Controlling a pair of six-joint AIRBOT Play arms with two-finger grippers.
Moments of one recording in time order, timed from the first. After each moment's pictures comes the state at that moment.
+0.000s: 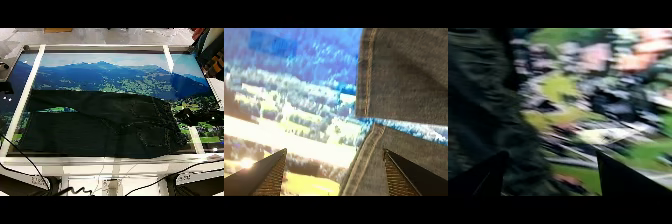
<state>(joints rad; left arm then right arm) 0.49 -1.73 1.96 1.63 -1.44 -1.30 -0.67 -1.69 1.09 -0.89 1.22 1.00</state>
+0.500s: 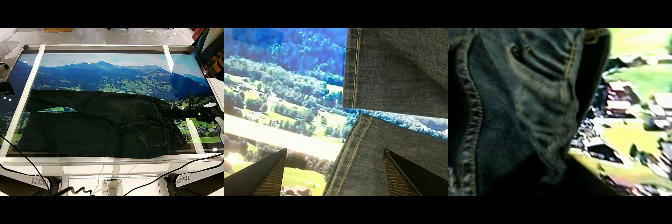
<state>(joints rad) 0.49 -1.72 1.96 1.59 -1.48 -1.31 -0.51 -1.73 1.09 -0.83 1.13 0.86</state>
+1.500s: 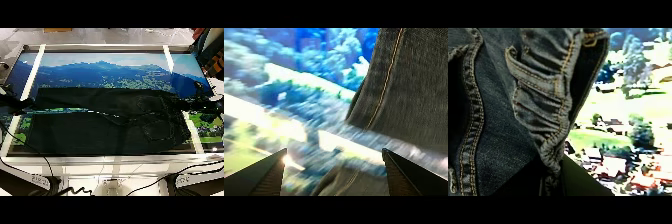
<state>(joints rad) 0.50 -1.82 1.56 1.42 -1.13 -1.46 -0.51 -1.62 1.18 -0.92 0.95 0.85</state>
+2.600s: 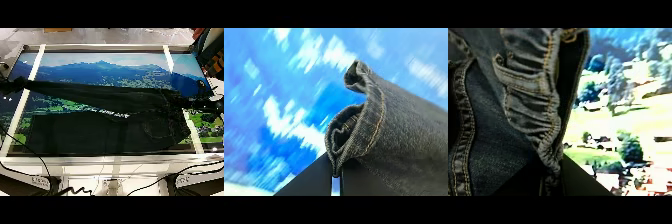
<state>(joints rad) 0.46 -1.73 1.67 1.32 -0.90 -1.46 -0.51 -1.62 1.18 -0.91 0.85 0.90</state>
